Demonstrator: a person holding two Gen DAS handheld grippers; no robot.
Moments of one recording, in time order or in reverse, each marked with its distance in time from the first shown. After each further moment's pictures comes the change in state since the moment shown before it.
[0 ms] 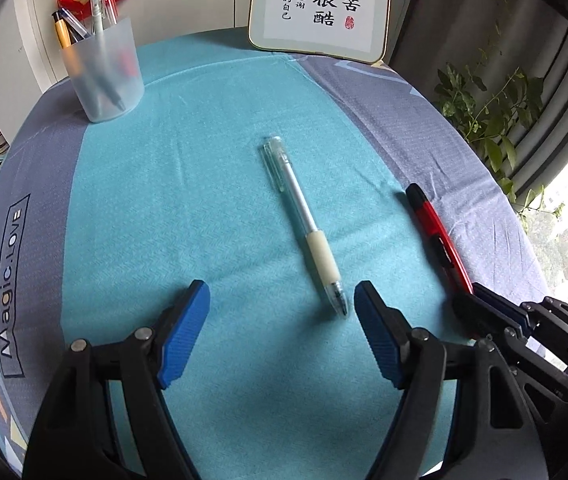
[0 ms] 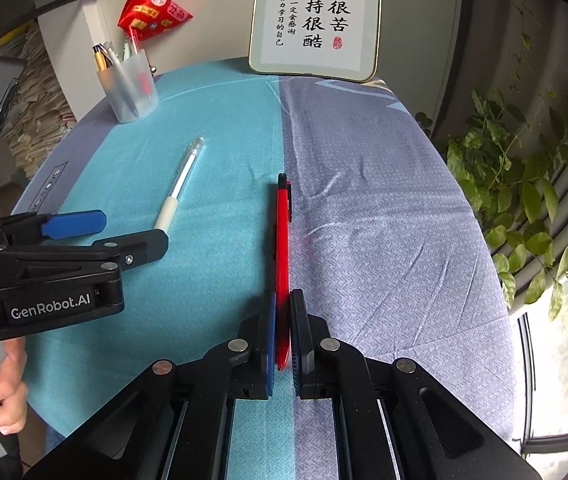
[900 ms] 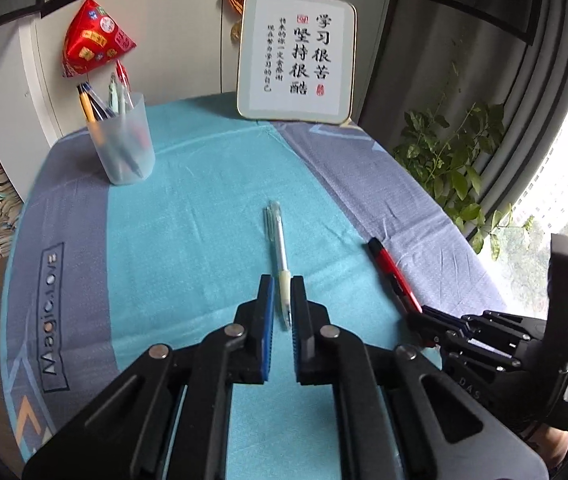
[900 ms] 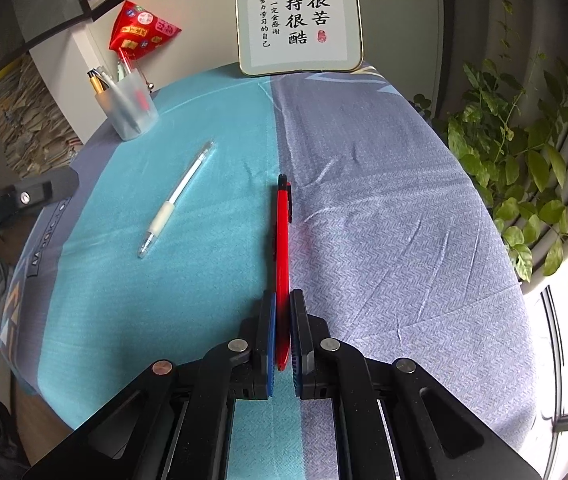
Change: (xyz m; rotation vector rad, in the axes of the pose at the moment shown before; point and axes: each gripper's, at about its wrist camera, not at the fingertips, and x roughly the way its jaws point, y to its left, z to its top) left arm -0.058 -0.001 -0.003 0.060 -0.135 -0.068; right arm -0.004 -0.014 -0.007 0.103 0.005 0.088
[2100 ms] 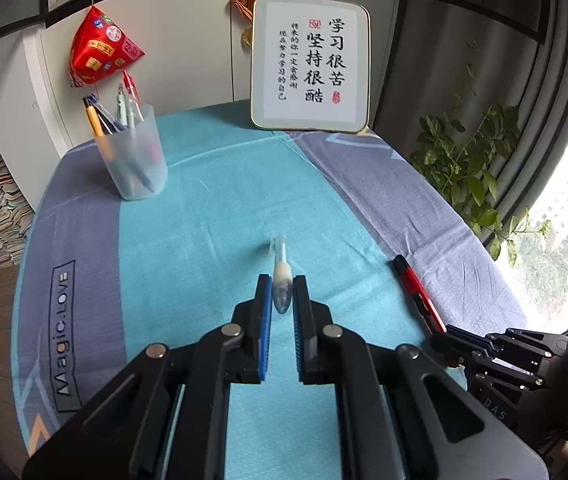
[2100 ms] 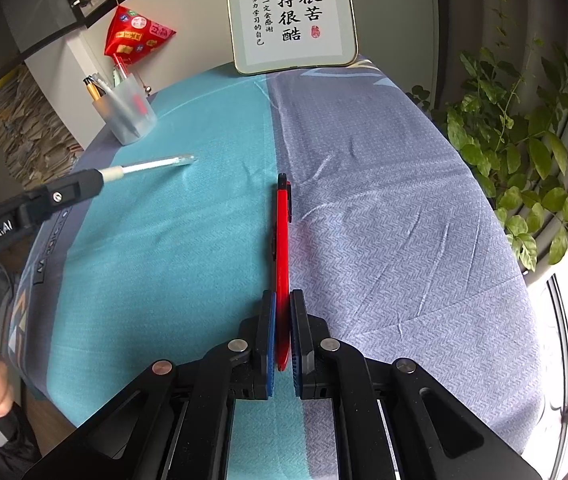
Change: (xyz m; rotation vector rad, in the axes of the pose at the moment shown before) left arm -0.006 0.013 0.020 0.020 -0.054 0.080; right arm 0.000 0.000 0.000 0.025 0.009 0.007
